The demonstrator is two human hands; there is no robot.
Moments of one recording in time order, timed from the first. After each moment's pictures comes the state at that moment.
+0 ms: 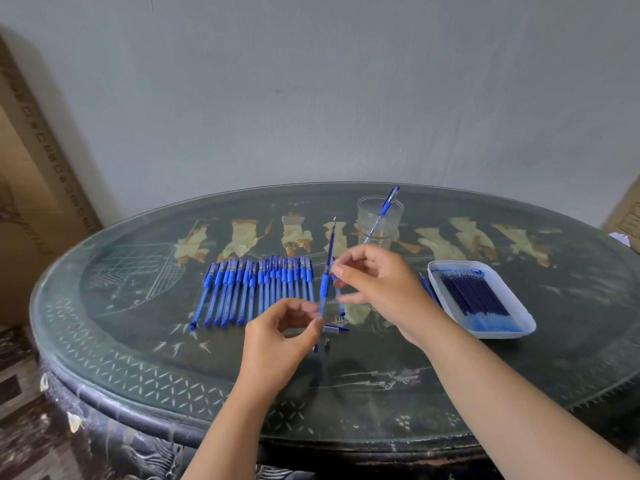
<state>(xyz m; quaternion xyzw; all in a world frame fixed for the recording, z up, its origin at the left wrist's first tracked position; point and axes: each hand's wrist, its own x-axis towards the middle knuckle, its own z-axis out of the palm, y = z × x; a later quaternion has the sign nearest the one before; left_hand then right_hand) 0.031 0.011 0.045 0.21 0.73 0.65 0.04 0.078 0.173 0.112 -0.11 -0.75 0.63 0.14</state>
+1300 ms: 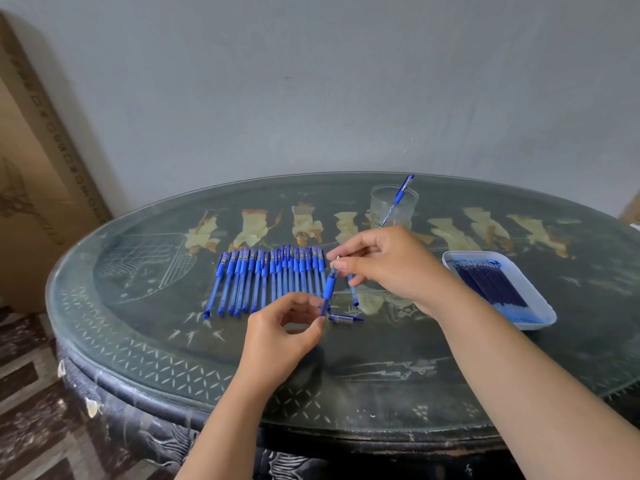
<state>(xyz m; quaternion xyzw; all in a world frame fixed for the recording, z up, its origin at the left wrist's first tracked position) 0.024 -0.009 0.042 0.25 0.76 0.61 0.04 0.068 0.167 0.134 -0.07 -0.84 0.53 0.08</state>
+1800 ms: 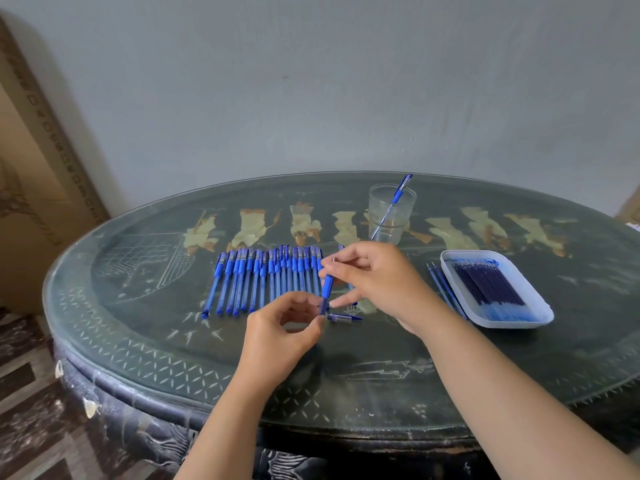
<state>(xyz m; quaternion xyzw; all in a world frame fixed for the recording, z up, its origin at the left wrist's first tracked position) 0.024 -0.007 0.041 0.25 0.74 0.62 0.04 0.072 0.153 0.115 -0.08 -0.78 0.61 0.09</state>
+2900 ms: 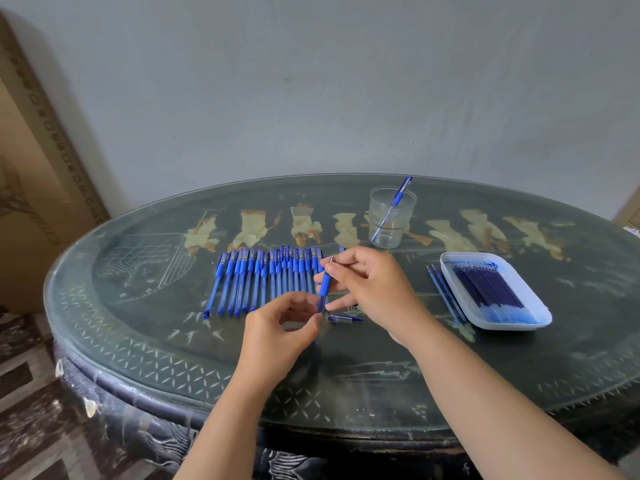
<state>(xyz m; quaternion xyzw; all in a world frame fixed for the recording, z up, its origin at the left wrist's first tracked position) 0.024 -0.009 0.043 0.25 0.75 0.61 0.03 0.068 0.142 0.099 -0.10 -0.76 0.63 0.14</state>
